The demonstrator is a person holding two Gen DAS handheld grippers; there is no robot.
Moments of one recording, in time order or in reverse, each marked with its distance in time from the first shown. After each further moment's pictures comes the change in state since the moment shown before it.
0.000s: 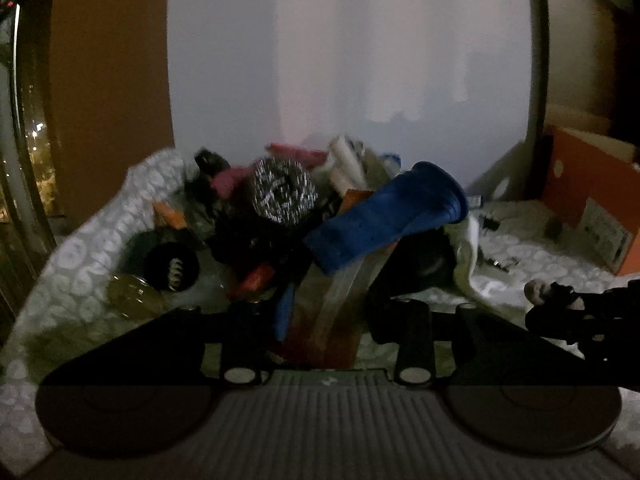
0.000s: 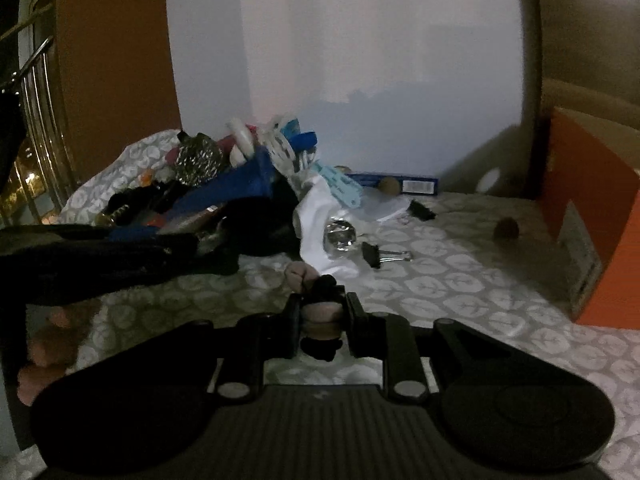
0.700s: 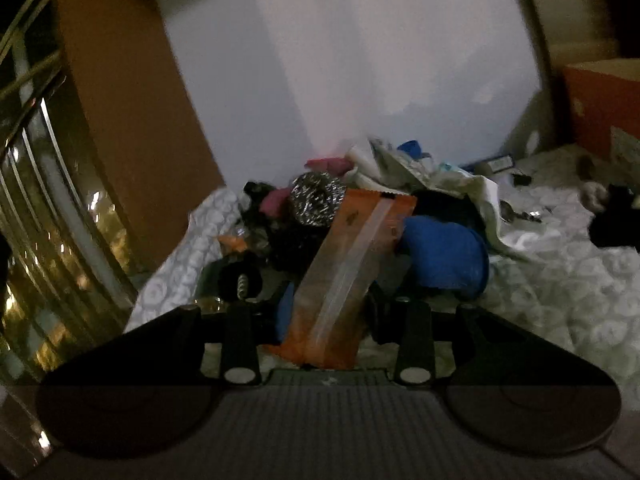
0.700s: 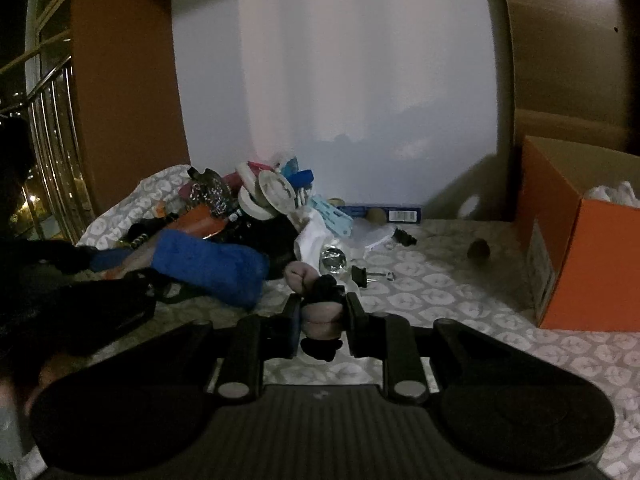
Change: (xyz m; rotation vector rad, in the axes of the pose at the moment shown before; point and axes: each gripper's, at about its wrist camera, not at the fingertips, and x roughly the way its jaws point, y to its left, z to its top) left arm 0.001 -0.036 -0.006 0.208 0.003 0.255; right arm -0.035 -0.004 0.000 0.015 -0.078 0.003
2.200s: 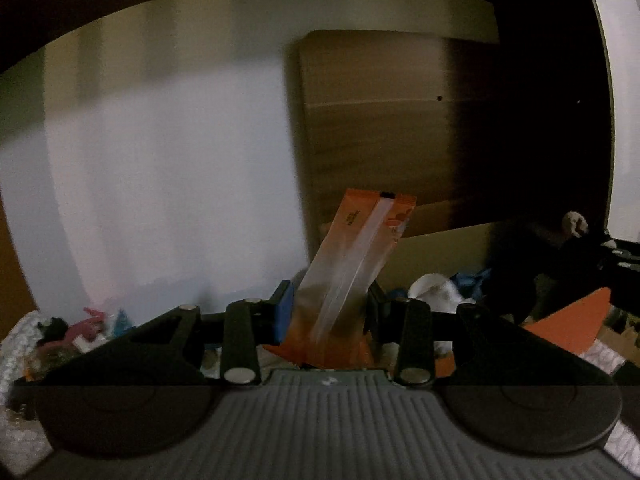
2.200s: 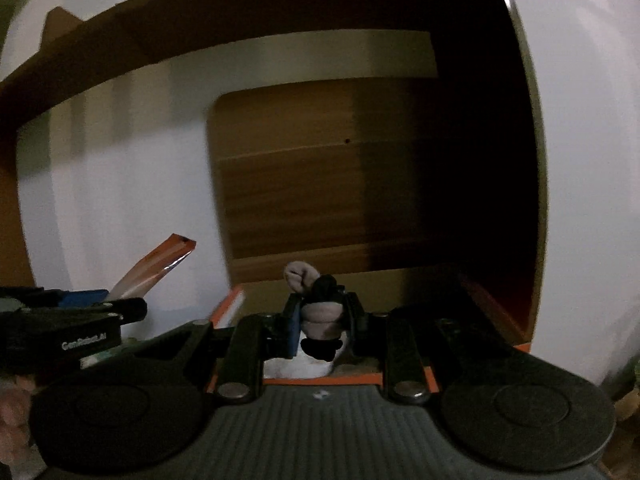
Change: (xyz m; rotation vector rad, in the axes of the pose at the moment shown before) left arm -0.054 -0.170 0.144 -0.080 -0.196 -0.357; right arm -0.130 -0.216 0.051 0.130 -0.302 -0.338
